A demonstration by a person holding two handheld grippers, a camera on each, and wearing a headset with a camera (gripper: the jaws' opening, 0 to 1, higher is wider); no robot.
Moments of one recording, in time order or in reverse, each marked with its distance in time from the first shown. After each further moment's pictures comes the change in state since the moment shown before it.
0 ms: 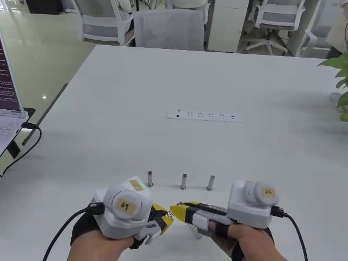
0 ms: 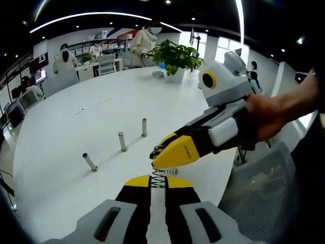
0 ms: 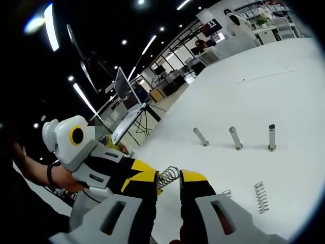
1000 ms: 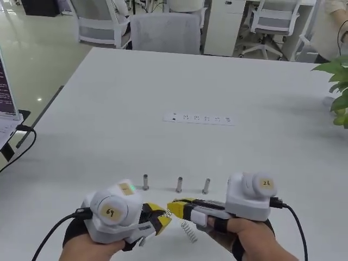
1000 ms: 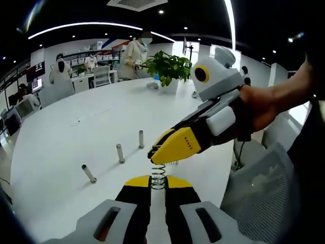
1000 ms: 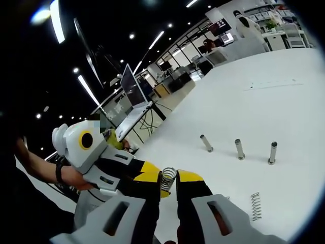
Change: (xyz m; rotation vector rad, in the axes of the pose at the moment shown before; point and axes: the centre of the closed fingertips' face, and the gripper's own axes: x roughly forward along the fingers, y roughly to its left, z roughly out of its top) left arm -0.003 -0.001 0.014 0.035 -0.108 -0.045; right arm -0.006 0.016 0.019 -0.068 0.047 0.023
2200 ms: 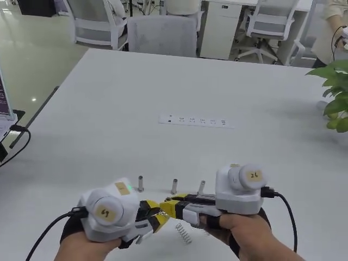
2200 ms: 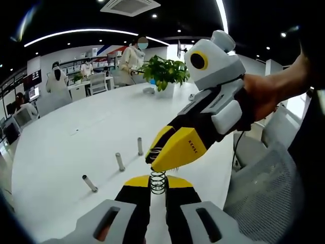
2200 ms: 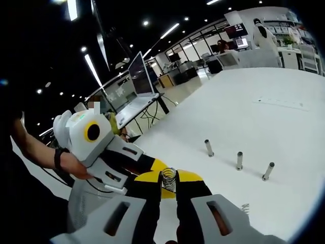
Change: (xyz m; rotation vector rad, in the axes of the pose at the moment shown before) left arm 0.003 -0.001 0.011 0.054 -0.039 -0.015; right arm -0.002 0.014 0.006 -0.173 0.079 -0.014
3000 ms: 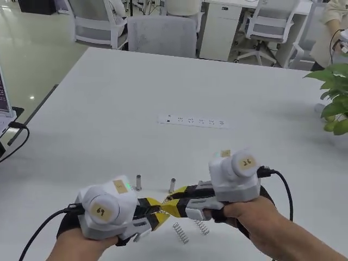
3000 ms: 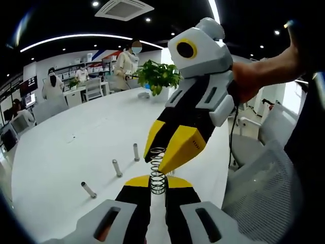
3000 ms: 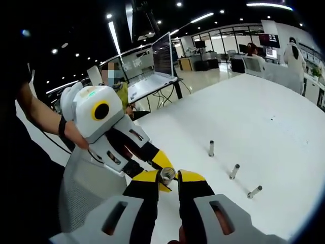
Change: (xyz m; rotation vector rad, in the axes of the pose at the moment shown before) left arm -0.003 -0.008 0.008 0.040 -0.028 -0.035; right arm -0.009 0.008 -0.002 -0.300 0.217 0.066
